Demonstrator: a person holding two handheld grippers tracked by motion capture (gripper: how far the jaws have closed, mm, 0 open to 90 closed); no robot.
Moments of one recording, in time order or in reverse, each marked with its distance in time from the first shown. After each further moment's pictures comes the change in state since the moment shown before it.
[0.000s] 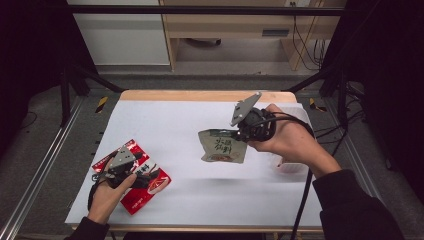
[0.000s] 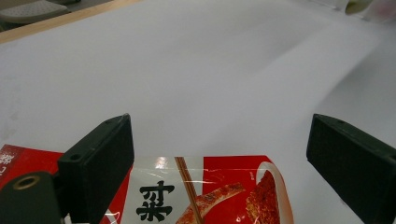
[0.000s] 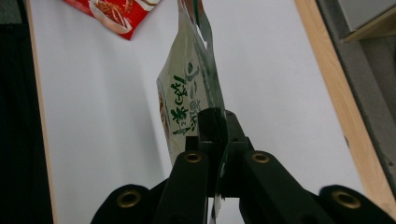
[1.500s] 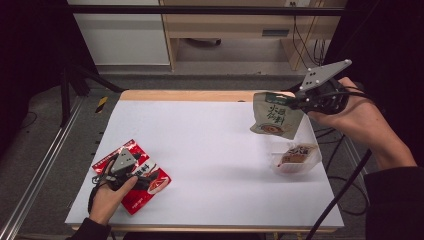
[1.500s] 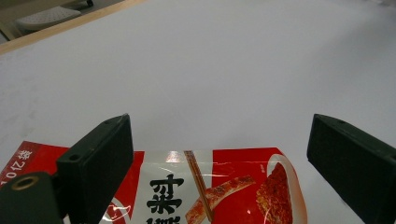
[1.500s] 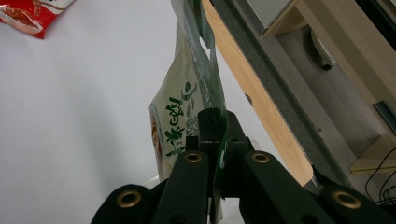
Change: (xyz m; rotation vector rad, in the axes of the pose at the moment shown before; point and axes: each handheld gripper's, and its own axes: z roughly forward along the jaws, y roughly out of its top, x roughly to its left) left arm -0.004 -0.004 0.000 0.016 0.045 0.048; right arm -0.063 -0.077 -0.096 -0.086 -0.223 0.136
